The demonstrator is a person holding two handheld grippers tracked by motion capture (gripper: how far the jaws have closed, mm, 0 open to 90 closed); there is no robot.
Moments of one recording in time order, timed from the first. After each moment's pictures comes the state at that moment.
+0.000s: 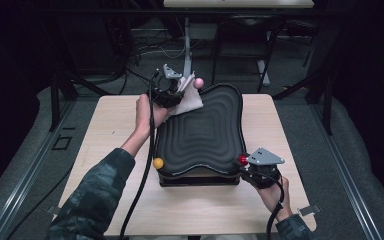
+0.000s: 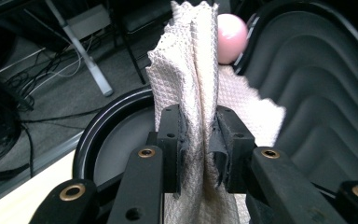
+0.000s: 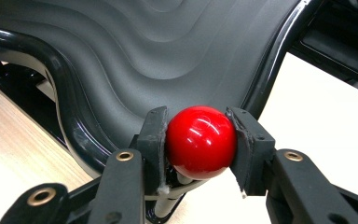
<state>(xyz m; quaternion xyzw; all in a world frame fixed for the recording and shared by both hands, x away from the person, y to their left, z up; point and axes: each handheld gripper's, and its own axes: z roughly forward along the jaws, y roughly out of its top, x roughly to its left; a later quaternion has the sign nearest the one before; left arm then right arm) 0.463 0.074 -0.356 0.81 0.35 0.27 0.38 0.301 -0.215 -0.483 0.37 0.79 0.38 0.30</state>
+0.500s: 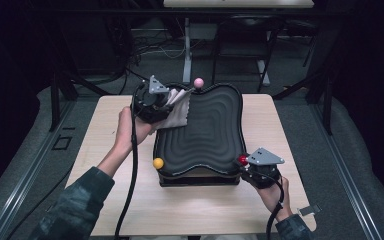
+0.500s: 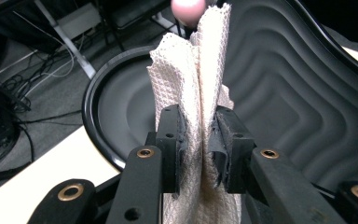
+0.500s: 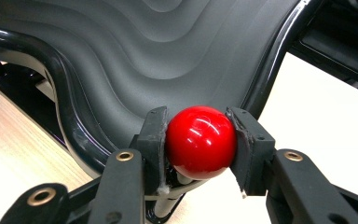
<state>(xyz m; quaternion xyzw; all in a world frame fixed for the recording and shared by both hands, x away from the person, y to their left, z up) 0.399 0.106 -0.349 0.83 0.33 0.26 0.37 0.301 -0.215 -0.483 0.37 0.79 0.38 0.30</state>
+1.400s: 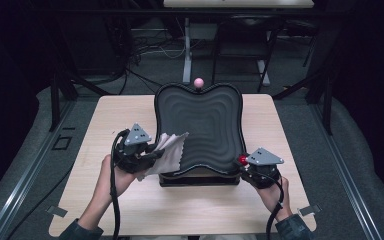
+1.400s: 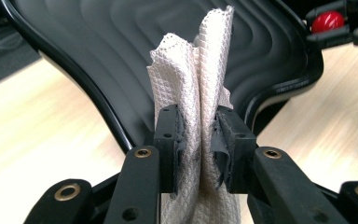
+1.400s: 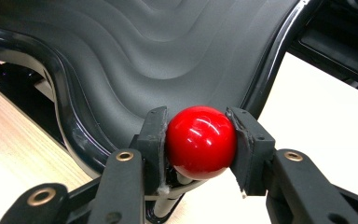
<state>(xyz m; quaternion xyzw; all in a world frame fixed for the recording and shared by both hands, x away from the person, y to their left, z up) 0.308 0.138 -0.406 0.84 0.34 0.18 0.39 0.301 -0.215 -0.483 0.37 0.79 0.37 0.31</state>
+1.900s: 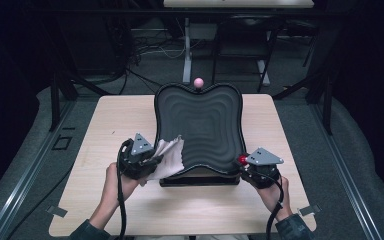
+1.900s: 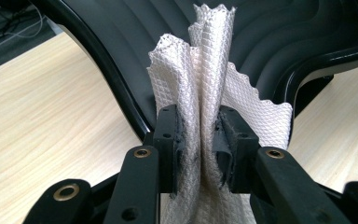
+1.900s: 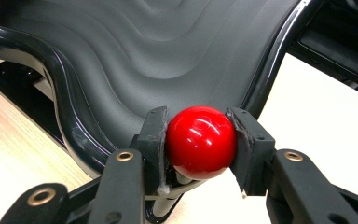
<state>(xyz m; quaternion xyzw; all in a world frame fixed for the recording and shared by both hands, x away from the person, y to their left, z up) 0.316 0.140 -0.439 0.83 0.35 0.21 0.37 0.302 -0.214 -0.483 0.37 0.80 0.37 0.31</state>
